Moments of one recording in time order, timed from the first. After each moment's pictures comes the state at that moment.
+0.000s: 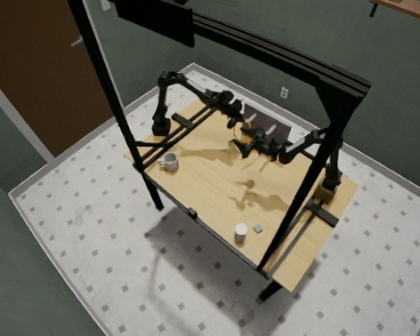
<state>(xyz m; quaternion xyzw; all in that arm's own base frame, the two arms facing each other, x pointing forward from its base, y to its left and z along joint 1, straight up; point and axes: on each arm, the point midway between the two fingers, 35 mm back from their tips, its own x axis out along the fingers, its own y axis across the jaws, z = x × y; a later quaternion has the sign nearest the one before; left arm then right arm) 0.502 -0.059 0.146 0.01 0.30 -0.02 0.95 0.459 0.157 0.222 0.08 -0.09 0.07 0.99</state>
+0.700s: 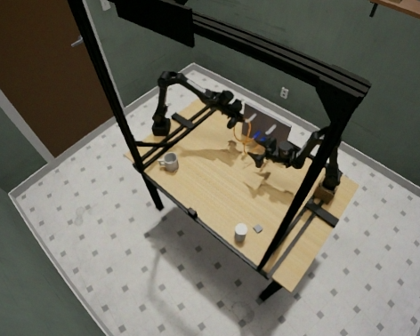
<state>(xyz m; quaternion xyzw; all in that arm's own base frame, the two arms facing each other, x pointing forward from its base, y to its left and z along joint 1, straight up) 0.502 -0.059 0.146 0.01 0.30 -0.02 0.95 0.405 0.082 0.092 0.01 0.07 0.01 1.00</state>
